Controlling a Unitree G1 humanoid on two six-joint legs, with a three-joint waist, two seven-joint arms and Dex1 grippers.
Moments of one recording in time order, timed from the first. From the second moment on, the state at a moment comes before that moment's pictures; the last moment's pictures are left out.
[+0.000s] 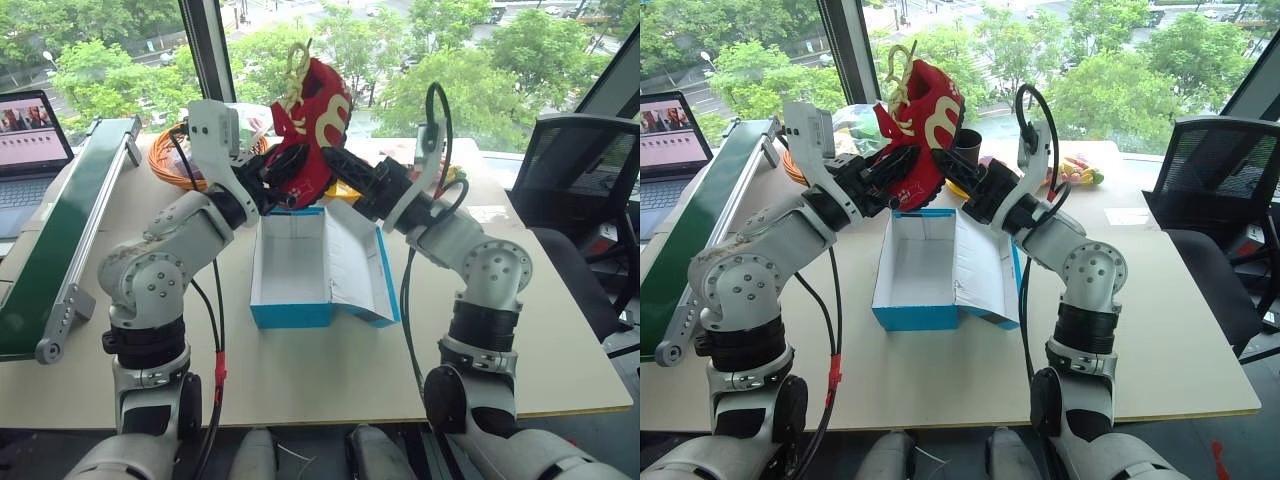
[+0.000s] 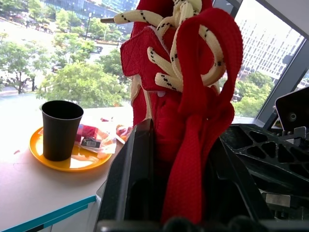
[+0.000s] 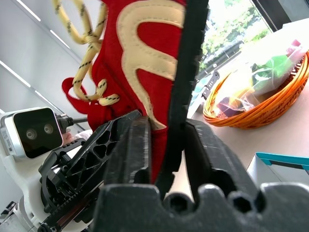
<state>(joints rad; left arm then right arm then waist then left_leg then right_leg) -0.74 0.33 0.25 -0.36 -0.89 0.97 -0.10 -0.85 -0.02 -0.34 -0.05 1.01 1.03 0.17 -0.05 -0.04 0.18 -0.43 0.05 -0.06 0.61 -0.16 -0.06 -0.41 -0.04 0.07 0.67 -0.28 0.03</state>
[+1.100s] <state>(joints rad) -0.48 0.70 0.30 -0.43 -0.92 1.04 -0.34 -0.91 -0.05 -0.10 0.13 0.63 1.40 -0.21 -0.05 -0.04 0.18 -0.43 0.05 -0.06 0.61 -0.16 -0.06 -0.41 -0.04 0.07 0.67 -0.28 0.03</state>
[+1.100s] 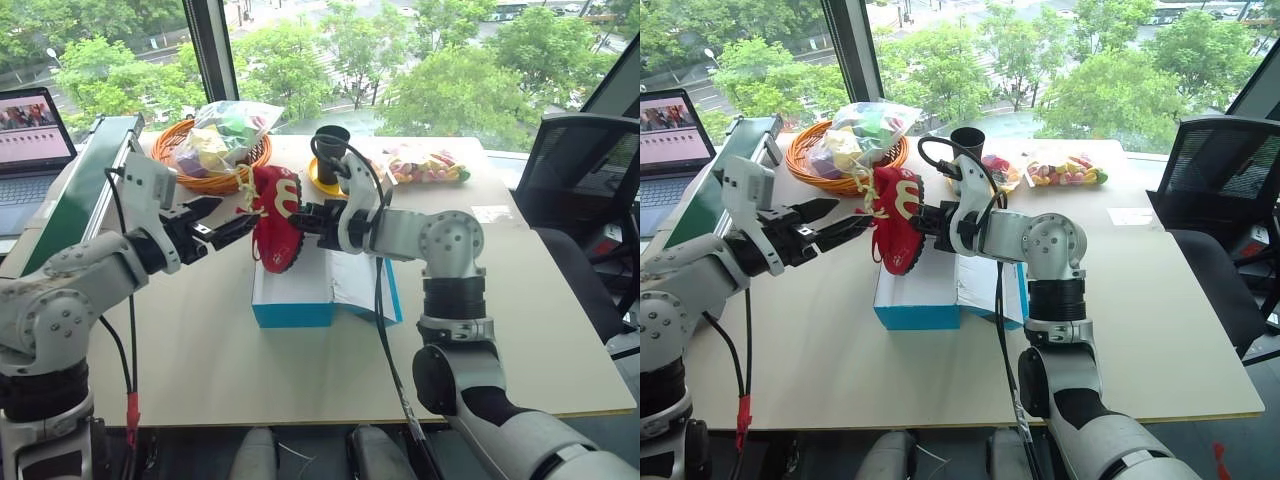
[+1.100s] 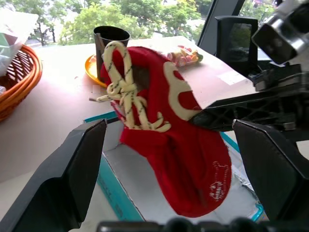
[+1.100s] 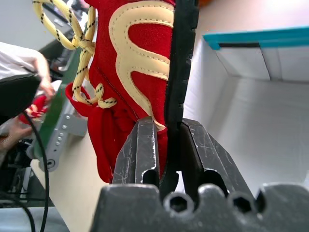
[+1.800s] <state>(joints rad) -0.39 0.73 0.35 -0.48 -0.91 1.04 -0.30 -0.93 -0.01 -0.02 0.01 0.45 1.19 -0.03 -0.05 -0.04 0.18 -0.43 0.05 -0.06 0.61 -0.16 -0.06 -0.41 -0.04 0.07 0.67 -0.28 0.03</state>
